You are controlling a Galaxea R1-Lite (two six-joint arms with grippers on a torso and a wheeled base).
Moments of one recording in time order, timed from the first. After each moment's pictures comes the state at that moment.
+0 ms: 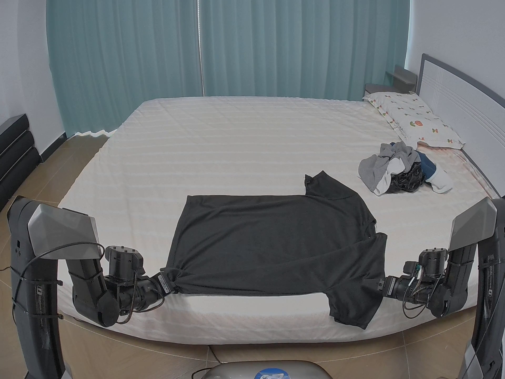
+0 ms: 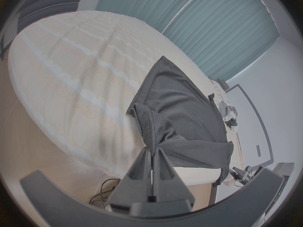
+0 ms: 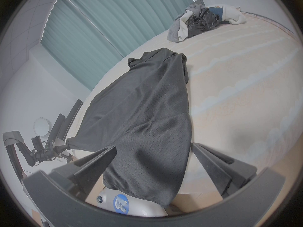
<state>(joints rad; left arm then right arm) -0.17 2.37 -0.49 -1.18 -0.18 -0.68 -0.03 2.49 -0.41 -1.40 0.41 0.35</state>
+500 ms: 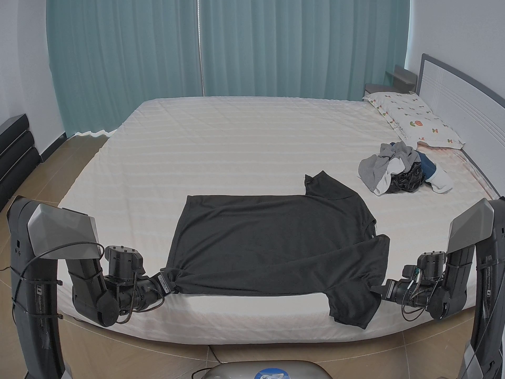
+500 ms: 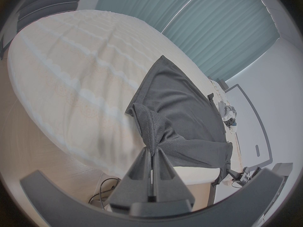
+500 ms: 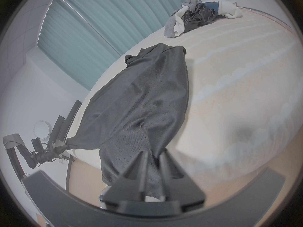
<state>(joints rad) -0.17 2.37 -0.49 -1.18 -0.19 -0.69 -0.03 2.50 -0.40 -1.41 0.40 0.37</state>
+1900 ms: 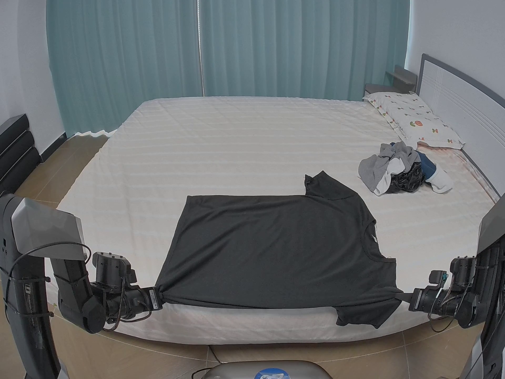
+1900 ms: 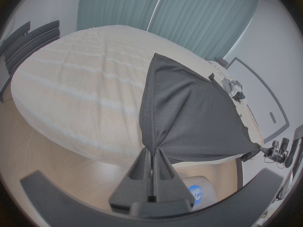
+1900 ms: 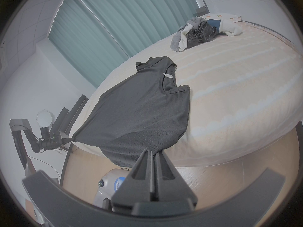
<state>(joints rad) -0.14 2.29 -0.35 -1.16 -0.13 -0.37 -0.19 2.35 -0.07 -1.55 0.53 0.17</state>
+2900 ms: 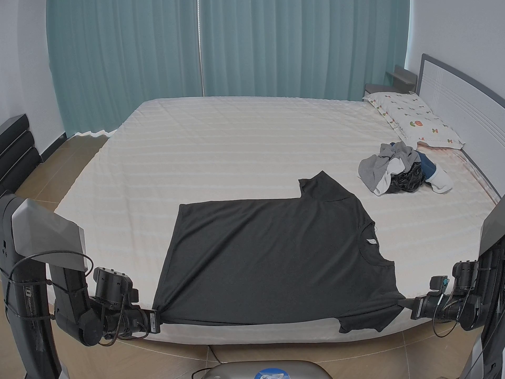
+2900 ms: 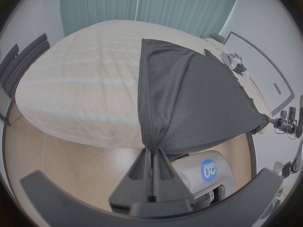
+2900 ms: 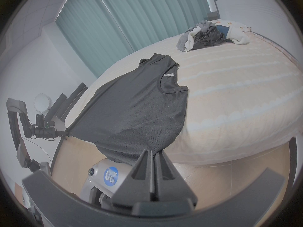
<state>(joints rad) -0.18 2.28 -0.22 -1.15 -0.08 -0.21 -0.22 2.36 -0.02 -1.55 0.53 0.00</state>
